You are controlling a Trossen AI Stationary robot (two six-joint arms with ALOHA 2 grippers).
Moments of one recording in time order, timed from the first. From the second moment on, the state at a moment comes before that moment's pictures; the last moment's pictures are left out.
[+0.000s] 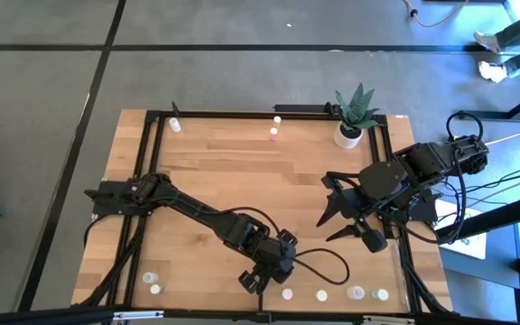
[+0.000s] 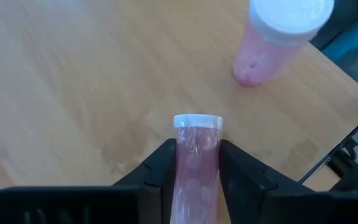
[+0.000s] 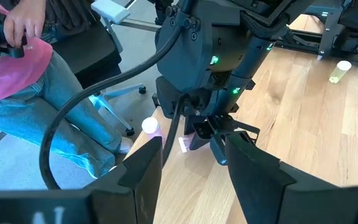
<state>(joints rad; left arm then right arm) -0.41 2.17 2.12 -0.93 0.07 0.29 0.43 1.37 1.73 -0.96 -0.17 0.10</state>
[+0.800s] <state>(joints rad) -0.41 2.13 2.17 -0.96 0.02 0.22 0.43 1.37 1.73 -0.96 -0.17 0.10</state>
